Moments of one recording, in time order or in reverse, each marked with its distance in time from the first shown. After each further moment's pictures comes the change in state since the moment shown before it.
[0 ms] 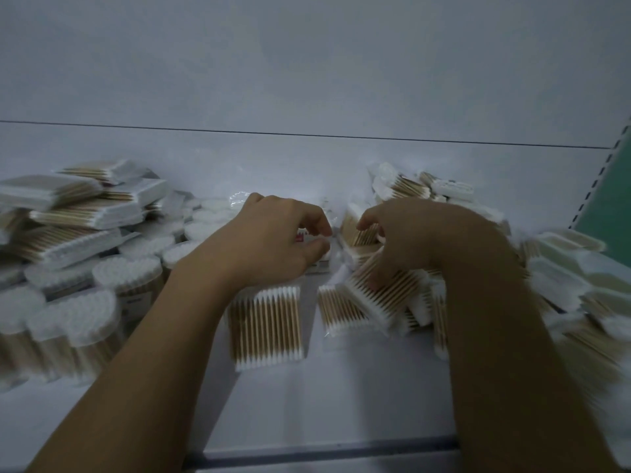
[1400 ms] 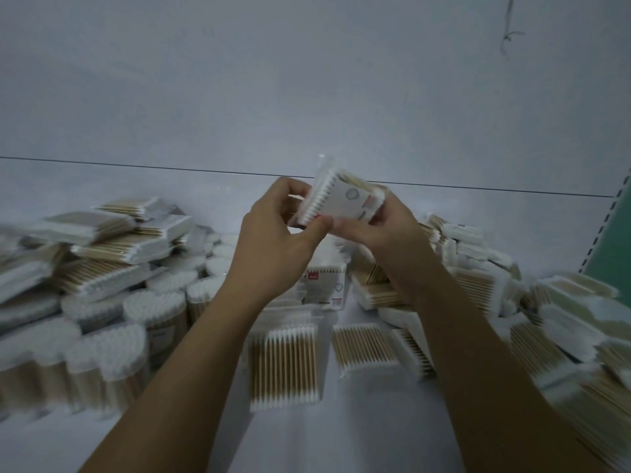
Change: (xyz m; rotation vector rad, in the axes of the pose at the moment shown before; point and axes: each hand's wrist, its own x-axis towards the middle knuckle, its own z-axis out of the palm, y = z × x) left_hand 0.010 0.000 -0.008 -0.649 0.588 -0.162; right_hand 0.037 -0.023 0.018 1.371 0.566 -0.275
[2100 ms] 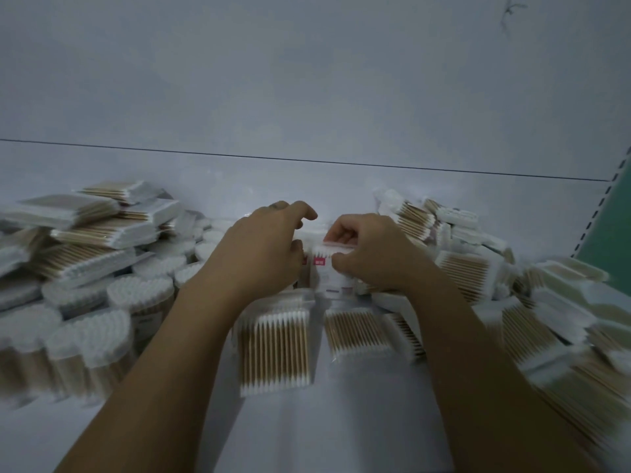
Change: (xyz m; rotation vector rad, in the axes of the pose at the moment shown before) left_hand -0.006 -0.009 -0.009 0.693 -0.421 0.053; right_hand 0.001 0.019 -0.007 -0.832 -0.264 -0.064
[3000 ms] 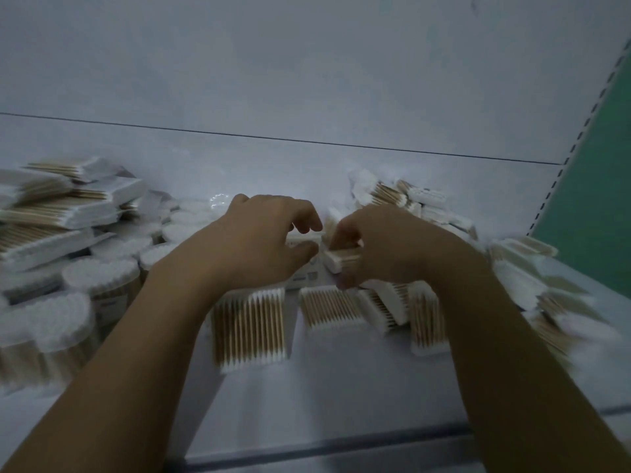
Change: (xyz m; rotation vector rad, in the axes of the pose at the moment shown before) left_hand -0.007 0.018 -0.010 -0.024 -0.151 0.155; right_hand -0.036 -0.024 -0.042 -0.377 -0.325 0.112
